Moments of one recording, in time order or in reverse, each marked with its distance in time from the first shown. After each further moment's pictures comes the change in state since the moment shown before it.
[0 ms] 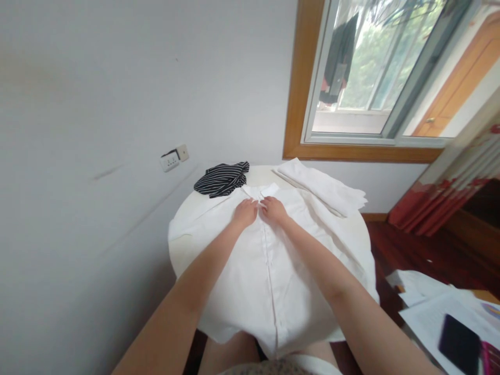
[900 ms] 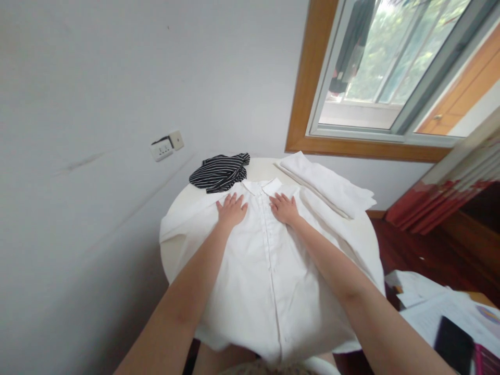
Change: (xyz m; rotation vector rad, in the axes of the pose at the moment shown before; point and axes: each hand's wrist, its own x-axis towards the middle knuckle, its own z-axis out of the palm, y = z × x) left_hand -0.004 -0.049 0.025 -0.083 -0.107 -0.298; right_hand -0.004 0.040 0.015 -0.139 -0.117 0.134
